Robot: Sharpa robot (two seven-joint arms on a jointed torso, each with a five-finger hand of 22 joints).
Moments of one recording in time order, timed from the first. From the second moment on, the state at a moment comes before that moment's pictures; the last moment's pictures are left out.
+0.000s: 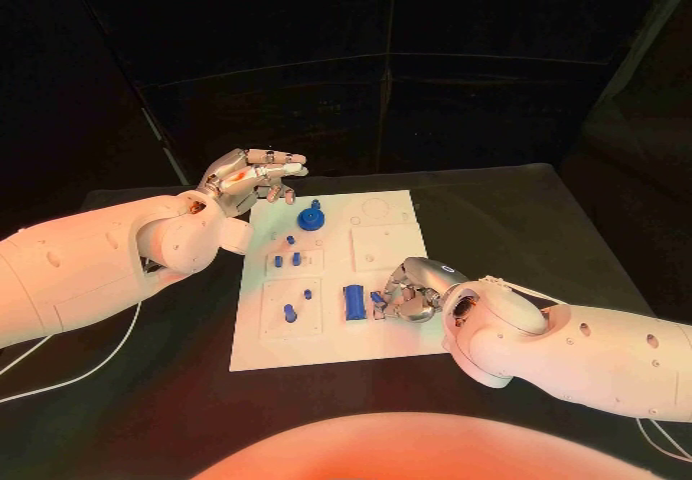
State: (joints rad) left arm 1.21 -0.82 -0.09 1.37 0.02 -0.07 0.38; left_hand 1.28 -0.03 0.38 -0.15 0.05 1.02 0.18 0.13 0.07 1.05 0.11 0.27 0.07 1.22 0.03 1.13 0.56 0.17 1.12 0.12 0.67 0.75; right arm 0.96 -0.82 -0.08 1.80 -1.47 -0.45 -0.59; right_hand 1.28 -0.08 0.18 0.19 0.49 1.07 0.07 0.30 0.36 1.39 -0.02 1.16 1.21 1.47 -0.08 1.45 1.31 0.06 1.42 0.03 1.44 1.31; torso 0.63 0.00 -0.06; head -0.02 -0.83
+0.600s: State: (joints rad) left arm 1.21 -0.82 -0.09 1.37 0.02 -0.06 0.38; left_hand 1.28 -0.03 0.38 -0.15 0.05 1.02 0.18 0.13 0.07 1.05 0.11 0.27 0.07 1.22 0.03 1.13 0.56 0.17 1.12 0.12 0.67 0.75; right arm 0.96 -0.81 -0.08 1.79 -1.46 -0.45 -0.59; right_hand 1.20 -0.08 0.12 0.27 0.55 1.11 0.04 0.31 0.38 1.40 -0.03 1.18 1.23 1.47 -0.08 1.45 1.31 0.06 1.42 0.03 1.44 1.31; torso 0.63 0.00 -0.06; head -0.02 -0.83
